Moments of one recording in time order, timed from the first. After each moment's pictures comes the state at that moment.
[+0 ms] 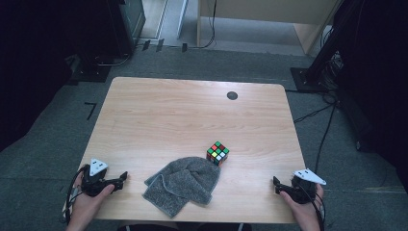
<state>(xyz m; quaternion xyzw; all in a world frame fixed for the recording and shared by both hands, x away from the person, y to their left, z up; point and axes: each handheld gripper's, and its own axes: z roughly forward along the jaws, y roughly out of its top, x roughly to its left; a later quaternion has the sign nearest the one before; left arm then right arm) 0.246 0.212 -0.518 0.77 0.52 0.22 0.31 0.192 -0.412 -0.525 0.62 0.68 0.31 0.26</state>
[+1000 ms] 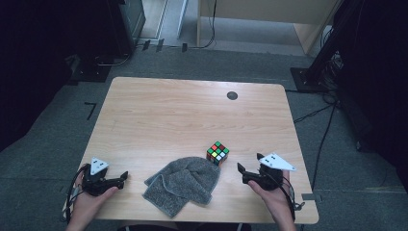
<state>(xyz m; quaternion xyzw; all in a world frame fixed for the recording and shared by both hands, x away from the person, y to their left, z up) 0.247 0.211 -0.518 0.77 0.52 0.22 0.31 0.221 -0.302 -0.465 0.49 0.72 0.43 0.24</state>
